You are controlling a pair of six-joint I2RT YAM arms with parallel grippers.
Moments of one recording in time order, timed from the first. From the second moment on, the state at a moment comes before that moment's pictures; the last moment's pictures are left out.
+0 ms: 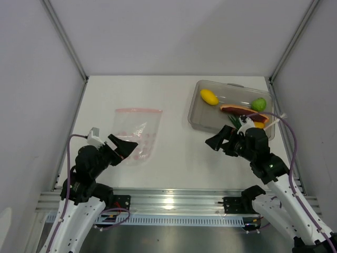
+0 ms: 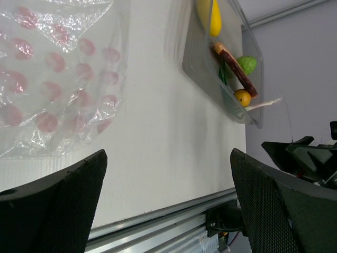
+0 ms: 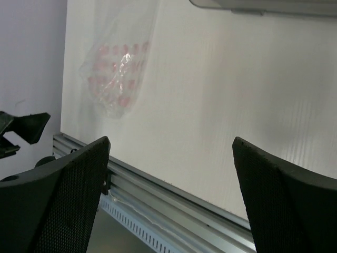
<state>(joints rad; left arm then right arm) -0.28 0.30 0.53 -0.61 0.17 -0.92 0.42 0.65 0.67 -0.51 -0.21 0.73</state>
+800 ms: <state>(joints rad) -0.28 0.20 0.62 -0.83 0.13 -0.84 0.65 1.77 1.41 -0.32 -0.31 0.61</state>
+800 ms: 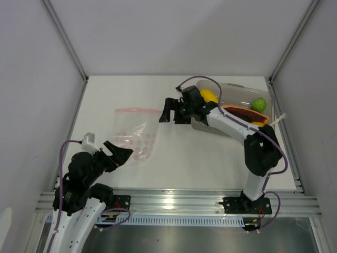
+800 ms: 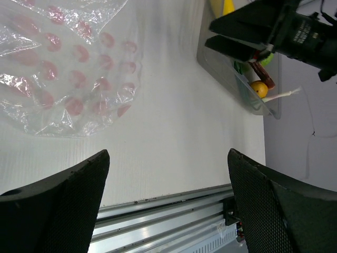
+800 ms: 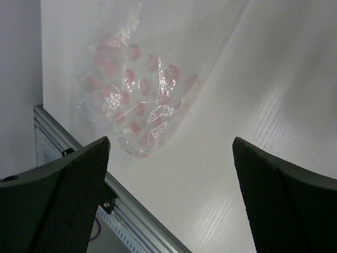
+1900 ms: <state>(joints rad) -0.28 0.31 0.72 -0.95 0.16 -0.83 0.74 2.23 1.57 -0.05 -0.33 0.80</state>
